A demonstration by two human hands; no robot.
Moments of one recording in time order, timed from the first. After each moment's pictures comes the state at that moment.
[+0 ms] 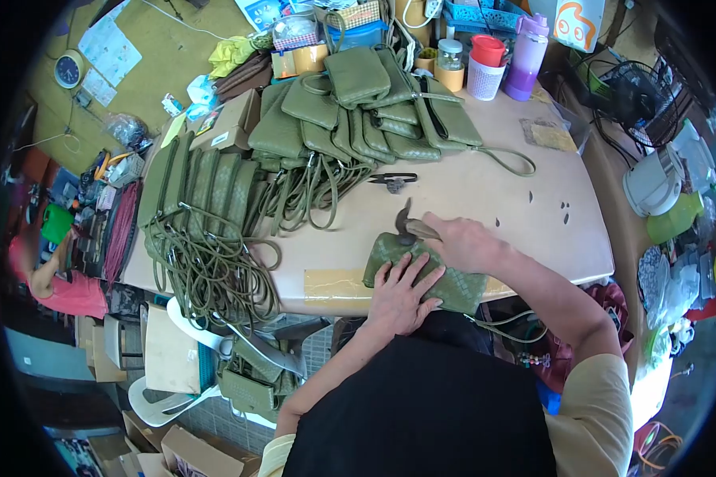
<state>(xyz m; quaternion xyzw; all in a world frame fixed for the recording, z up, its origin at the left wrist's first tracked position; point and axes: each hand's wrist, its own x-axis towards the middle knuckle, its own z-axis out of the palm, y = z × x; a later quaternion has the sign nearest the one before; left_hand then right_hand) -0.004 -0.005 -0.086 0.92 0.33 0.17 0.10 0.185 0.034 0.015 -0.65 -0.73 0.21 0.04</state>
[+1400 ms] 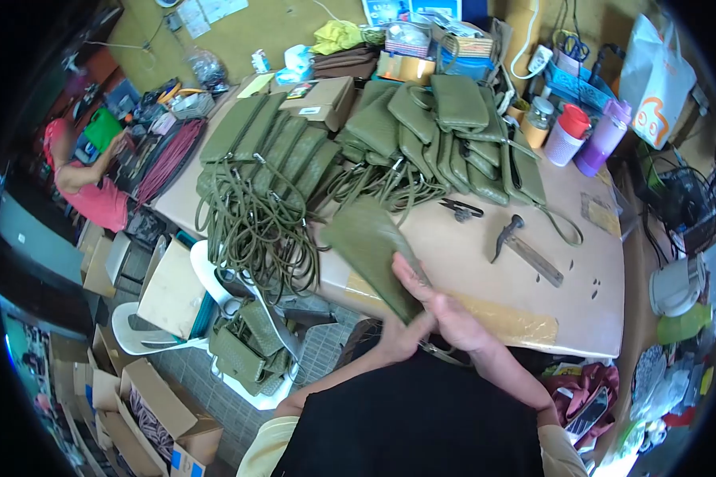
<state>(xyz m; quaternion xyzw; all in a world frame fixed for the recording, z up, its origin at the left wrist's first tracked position) -0.029 -0.027 -0.064 0.49 0.31 0.58 0.57 0.098 0.005 -0.014 -0.26 -0.77 0.44 0.38</state>
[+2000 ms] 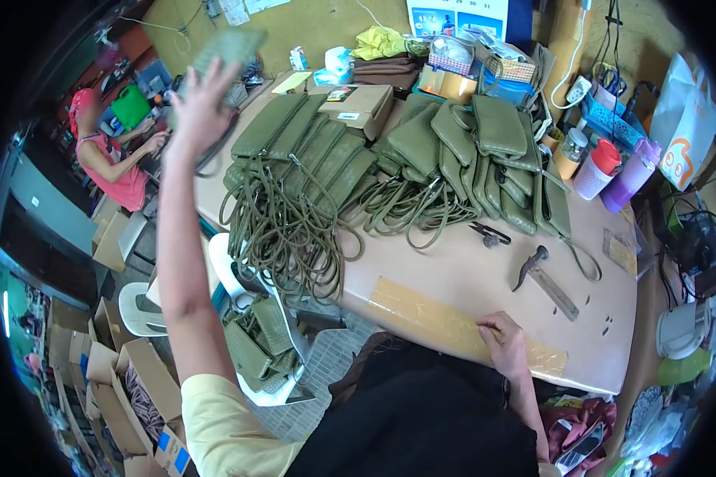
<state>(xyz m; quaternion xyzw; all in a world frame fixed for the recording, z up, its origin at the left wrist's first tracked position) -0.344 0.186 0.183 0.65 0.66 0.09 -0.35 0.163 -0.018 -0.060 -0.53 -0.69 0.32 0.37</state>
